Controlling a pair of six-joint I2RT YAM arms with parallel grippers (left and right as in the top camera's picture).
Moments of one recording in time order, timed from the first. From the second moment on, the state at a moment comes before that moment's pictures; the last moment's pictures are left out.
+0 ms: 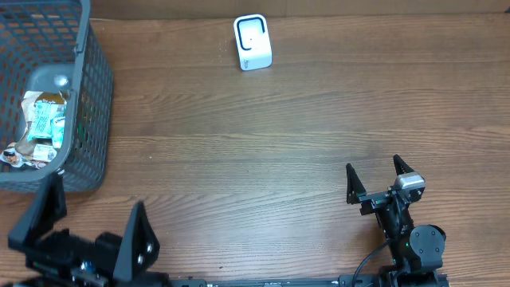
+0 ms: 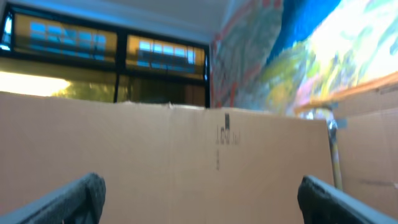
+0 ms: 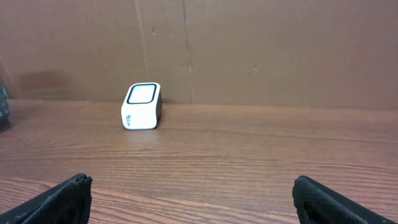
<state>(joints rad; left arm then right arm) -0.12 0.23 0.82 0.07 0.19 -0.17 0.08 0.01 0.02 -0.02 -0.12 0.06</state>
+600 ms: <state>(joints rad) -0.12 0.92 1.45 -0.68 0.49 -0.09 0.08 0.01 0.02 -0.02 -0.12 0.06</state>
